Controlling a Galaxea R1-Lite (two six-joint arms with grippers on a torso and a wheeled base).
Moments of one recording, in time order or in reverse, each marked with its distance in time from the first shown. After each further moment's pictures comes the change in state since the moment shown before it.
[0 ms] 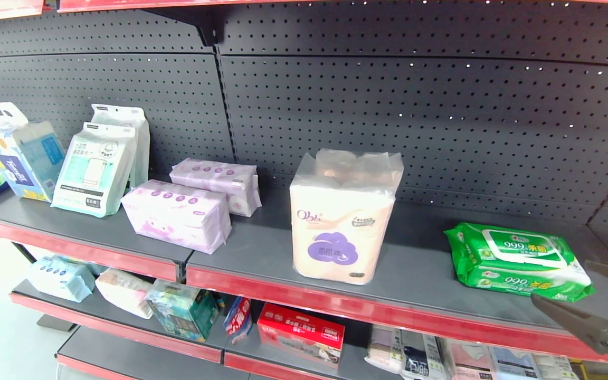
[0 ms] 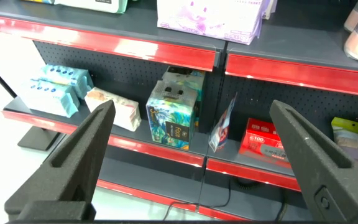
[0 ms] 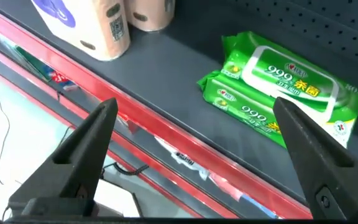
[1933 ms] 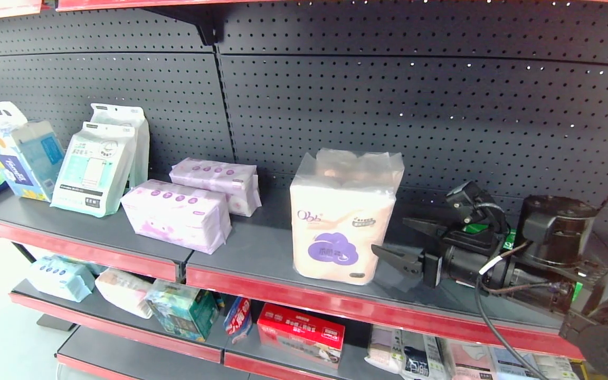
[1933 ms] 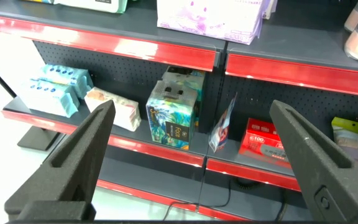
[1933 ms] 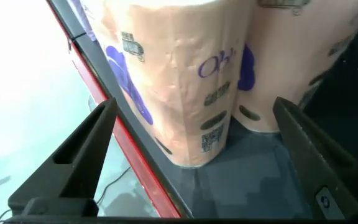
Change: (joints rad) left arm 0.001 0.000 0.000 0.000 0.000 0.000; right arm 0.182 0.849 -0.042 -0.962 0.272 0.112
